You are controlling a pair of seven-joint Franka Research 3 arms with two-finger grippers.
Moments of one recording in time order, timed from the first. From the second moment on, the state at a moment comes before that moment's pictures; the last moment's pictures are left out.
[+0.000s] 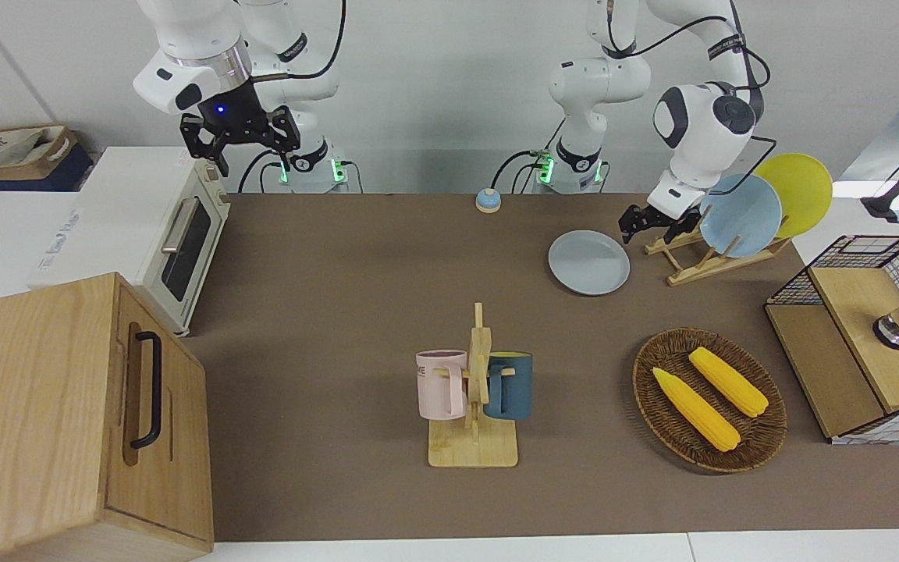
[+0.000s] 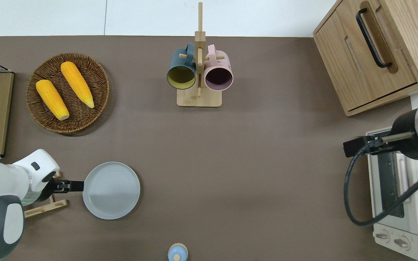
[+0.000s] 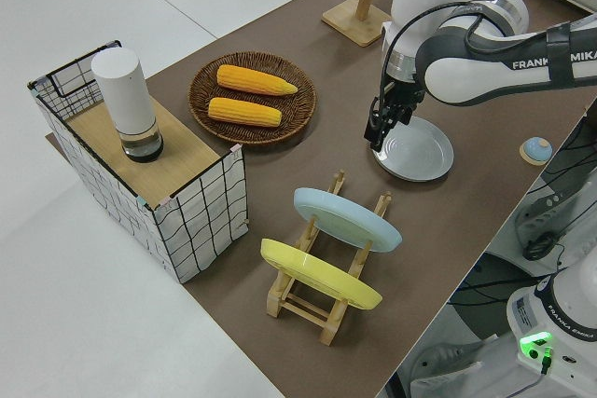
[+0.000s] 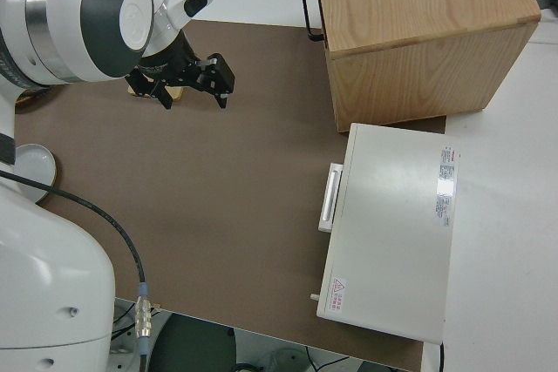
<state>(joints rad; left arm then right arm) 0.07 -0.25 -0.02 -2.45 -0.04 2.14 0.11 0.02 -0.01 0.12 -1.47 0.00 1.39 0.03</state>
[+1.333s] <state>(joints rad) 0.07 -0.24 -0.03 -2.60 -0.04 2.38 0.11 0.02 -0.01 0.12 -1.47 0.00 1.39 0.03</state>
